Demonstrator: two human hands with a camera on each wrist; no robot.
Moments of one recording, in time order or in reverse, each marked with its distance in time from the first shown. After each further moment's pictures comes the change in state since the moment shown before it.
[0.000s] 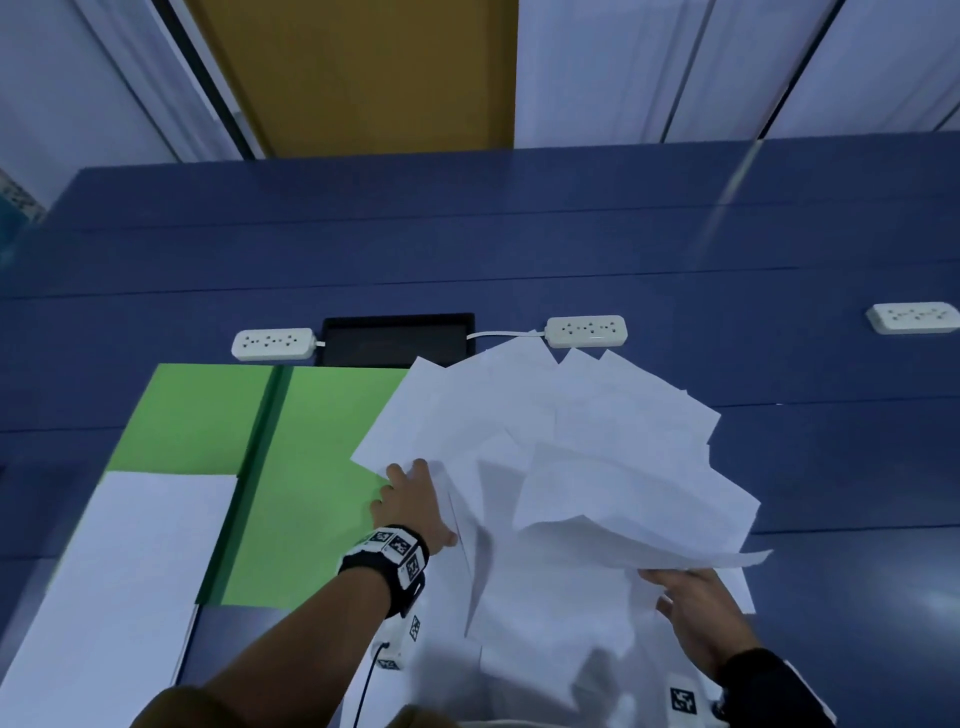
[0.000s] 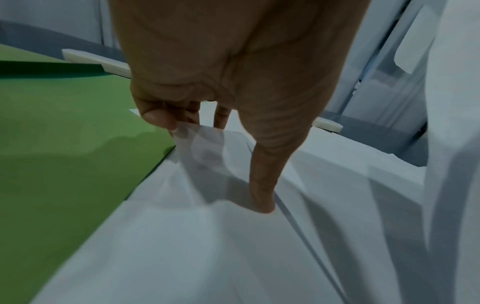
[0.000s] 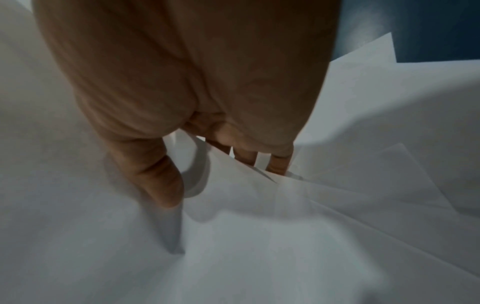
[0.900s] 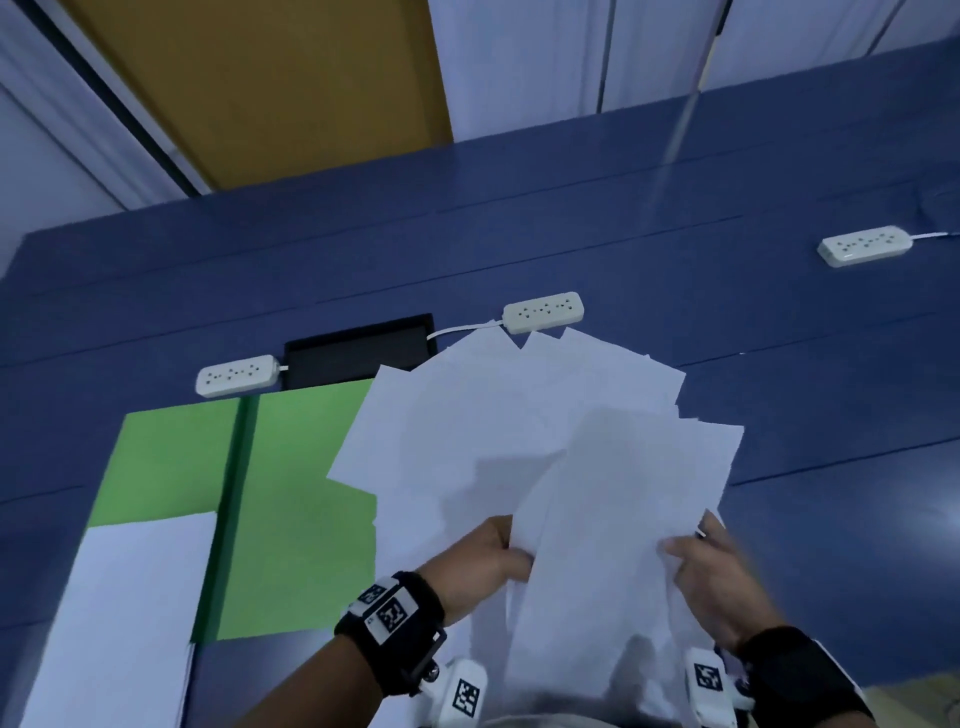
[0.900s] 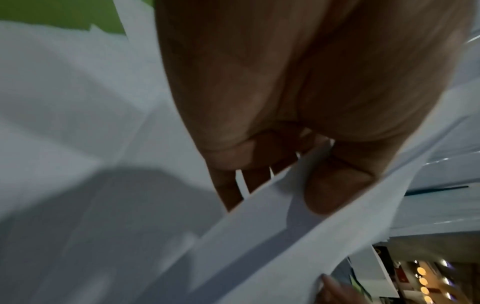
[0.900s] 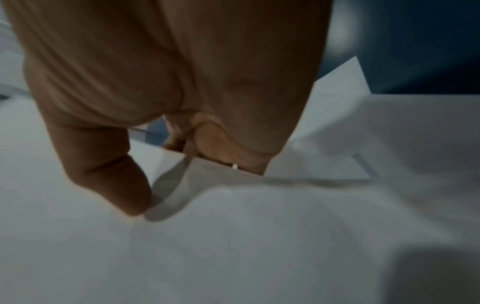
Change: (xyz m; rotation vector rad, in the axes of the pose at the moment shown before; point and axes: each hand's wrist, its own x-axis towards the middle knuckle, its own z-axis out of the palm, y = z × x) left_hand -0.113 0.069 -0.026 -1.052 -0.730 0.536; right_hand -0.020 -0.004 -0.031 0.411 -0.110 -0.134
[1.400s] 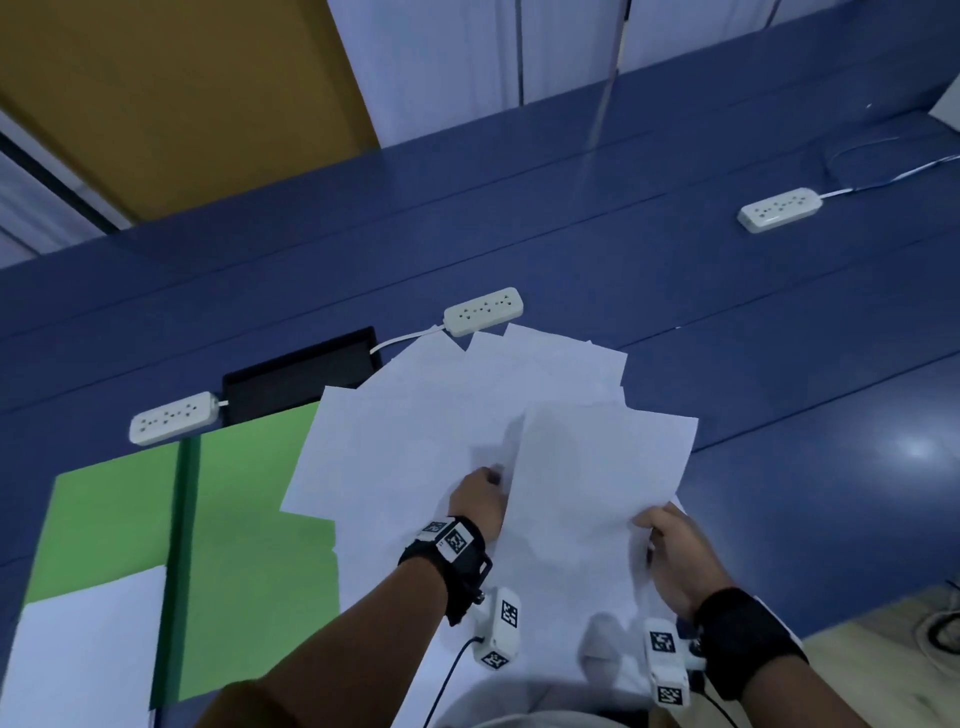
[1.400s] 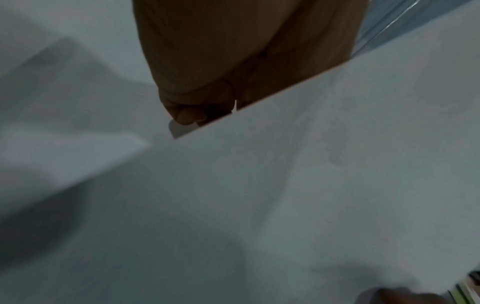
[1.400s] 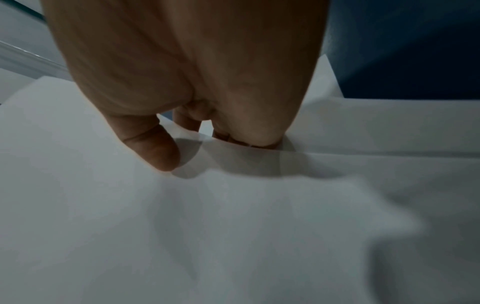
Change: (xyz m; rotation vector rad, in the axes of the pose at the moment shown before) left_hand 0.127 -0.012 0.004 0.487 0.507 -0.227; right_hand 0.018 0.010 -0.018 0.006 0.261 0.092
